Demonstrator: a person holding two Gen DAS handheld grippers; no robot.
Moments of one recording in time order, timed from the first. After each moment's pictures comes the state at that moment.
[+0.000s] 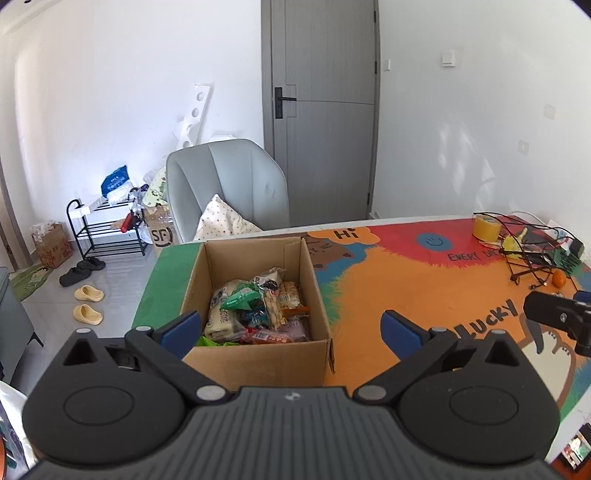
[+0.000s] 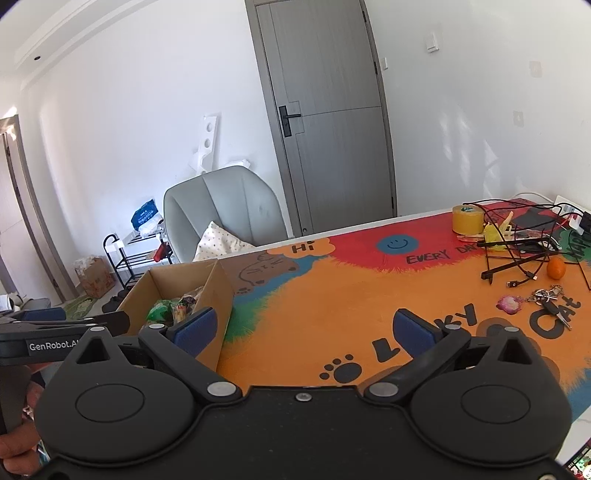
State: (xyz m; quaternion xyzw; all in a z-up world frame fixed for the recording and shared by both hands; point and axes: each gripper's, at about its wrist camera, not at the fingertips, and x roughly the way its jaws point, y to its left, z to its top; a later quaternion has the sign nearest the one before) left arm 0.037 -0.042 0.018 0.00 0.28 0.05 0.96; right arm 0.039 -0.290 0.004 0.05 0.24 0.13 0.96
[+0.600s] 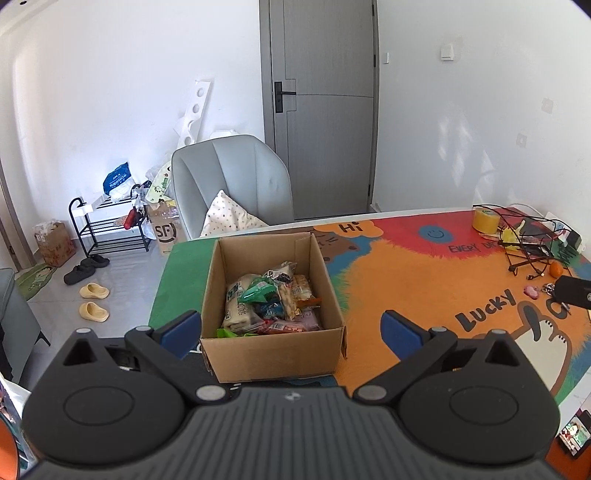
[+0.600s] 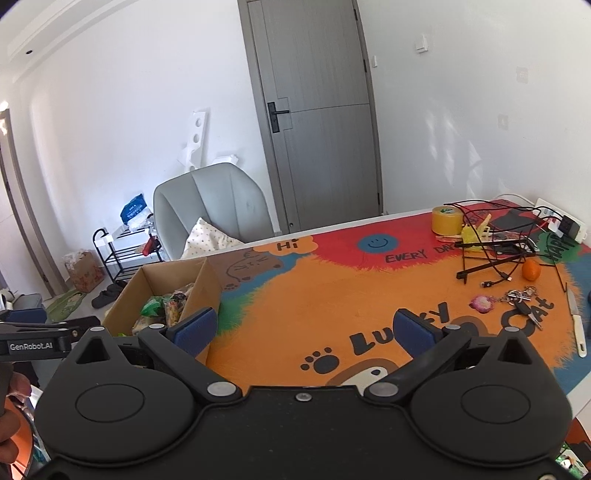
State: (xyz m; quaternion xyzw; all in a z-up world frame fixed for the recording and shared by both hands) left arm 0.022 -0.030 0.032 0.01 0.29 0.05 0.96; right arm 0.024 -0.305 0.023 0.04 0.25 0.10 0.96
